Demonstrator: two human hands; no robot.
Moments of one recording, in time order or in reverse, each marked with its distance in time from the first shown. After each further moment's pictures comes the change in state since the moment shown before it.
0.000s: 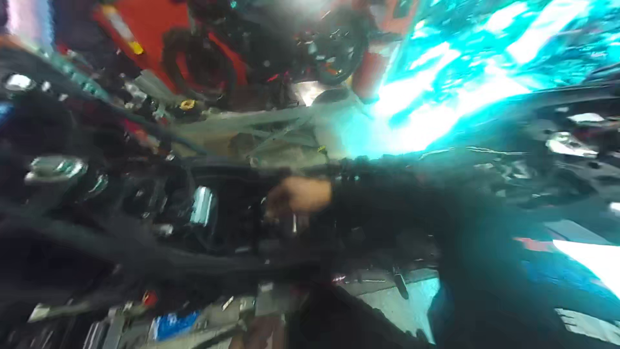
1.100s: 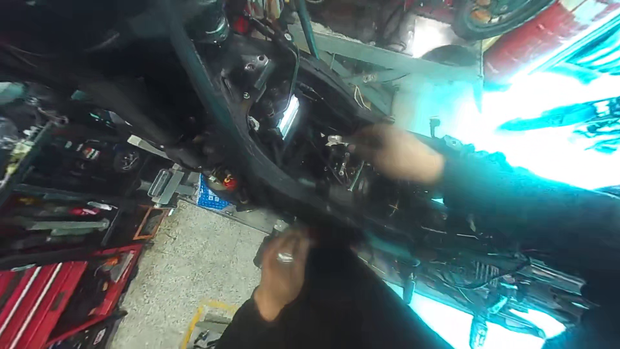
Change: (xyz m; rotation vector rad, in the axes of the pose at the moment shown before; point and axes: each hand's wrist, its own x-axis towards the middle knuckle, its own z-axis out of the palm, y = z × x) left_hand 0.020 -0.009 0.010 -0.139 0.017 -0.210; right_hand 0.027 -0.008 0.000 -0.221 0.056 0.386
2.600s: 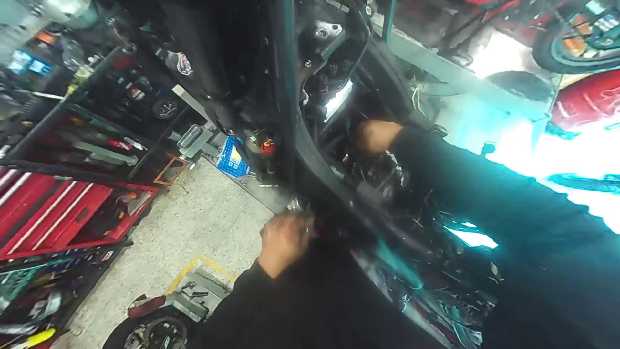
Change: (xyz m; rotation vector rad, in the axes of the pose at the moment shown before) left_hand -0.018 -0.039 0.008 0.768 0.041 0.009; right_hand 0.128 -0.004 0.053 -0.484 -0.499 -0.131
